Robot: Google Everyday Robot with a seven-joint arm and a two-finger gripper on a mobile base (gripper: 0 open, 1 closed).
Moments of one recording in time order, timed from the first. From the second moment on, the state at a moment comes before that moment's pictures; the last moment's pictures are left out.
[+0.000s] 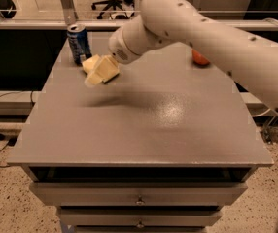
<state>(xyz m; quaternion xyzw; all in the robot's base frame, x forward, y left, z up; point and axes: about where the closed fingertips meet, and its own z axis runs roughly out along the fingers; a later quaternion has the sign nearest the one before) 0.670 0.085 0.891 -0.53 0.72 0.18 0.40</state>
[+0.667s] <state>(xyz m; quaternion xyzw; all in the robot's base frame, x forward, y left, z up) 0.584 0.084 0.907 -0.48 0.65 0.29 0.51</state>
